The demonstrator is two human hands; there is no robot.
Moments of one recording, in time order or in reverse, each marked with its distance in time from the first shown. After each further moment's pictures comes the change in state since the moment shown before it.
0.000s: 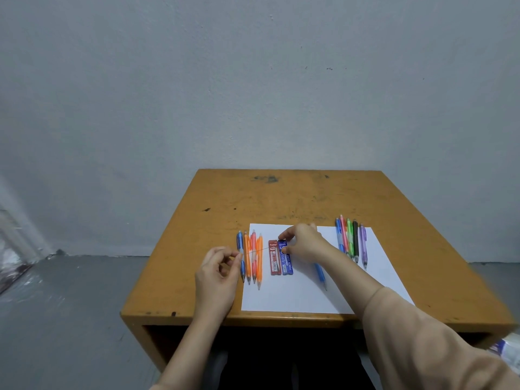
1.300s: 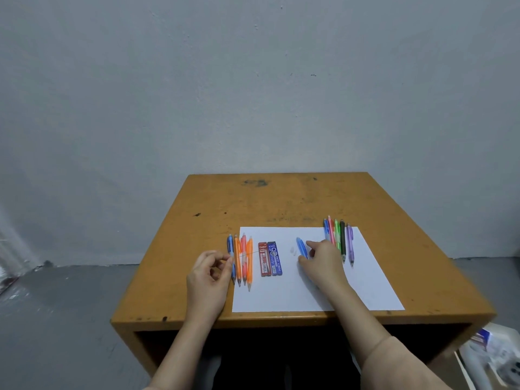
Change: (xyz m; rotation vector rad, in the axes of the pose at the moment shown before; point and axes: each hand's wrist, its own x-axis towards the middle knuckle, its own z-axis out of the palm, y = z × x) left_hand 0.000 0.000 0.001 0.012 -0.018 -0.005; right_hand -0.050 0.035 0.008 0.137 0.394 0.145
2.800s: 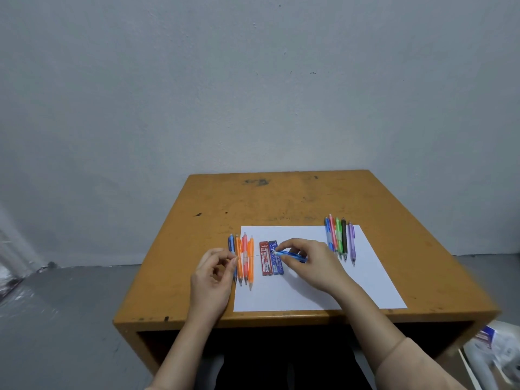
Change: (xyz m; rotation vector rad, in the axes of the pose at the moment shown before) left_hand -0.002 -0.001 -0.002 -0.046 -0.052 0.119; right_hand -0.019 -0.018 -0.022 0.058 -0.250 -0.303
